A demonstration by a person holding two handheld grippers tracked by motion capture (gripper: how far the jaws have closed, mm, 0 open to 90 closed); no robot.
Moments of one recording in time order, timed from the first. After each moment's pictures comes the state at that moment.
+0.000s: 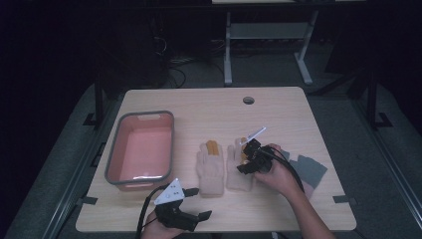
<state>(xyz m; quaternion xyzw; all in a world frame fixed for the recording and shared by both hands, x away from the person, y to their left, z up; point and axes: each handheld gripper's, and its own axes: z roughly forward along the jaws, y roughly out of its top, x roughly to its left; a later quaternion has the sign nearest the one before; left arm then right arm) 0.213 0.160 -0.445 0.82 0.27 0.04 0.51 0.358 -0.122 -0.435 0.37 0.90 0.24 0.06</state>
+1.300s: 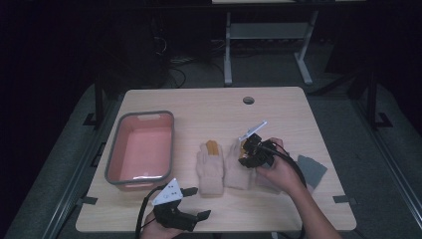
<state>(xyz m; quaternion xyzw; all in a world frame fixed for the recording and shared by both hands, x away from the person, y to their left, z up) 0.210 0.163 -0.441 0.81 0.27 0.04 0.52 0.347 -0.118 -0.395 0.35 0.90 0.25 0.09</state>
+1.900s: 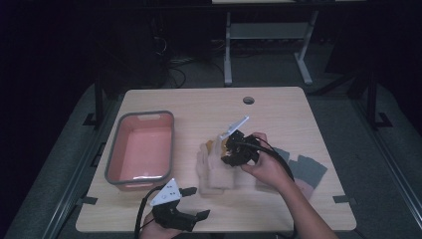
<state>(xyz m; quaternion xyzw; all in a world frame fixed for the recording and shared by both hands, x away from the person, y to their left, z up) 0.209 0.166 -0.439 0.81 0.27 0.05 0.52 0.341 -0.072 -0.364 0.28 0.92 0.27 0.08</state>
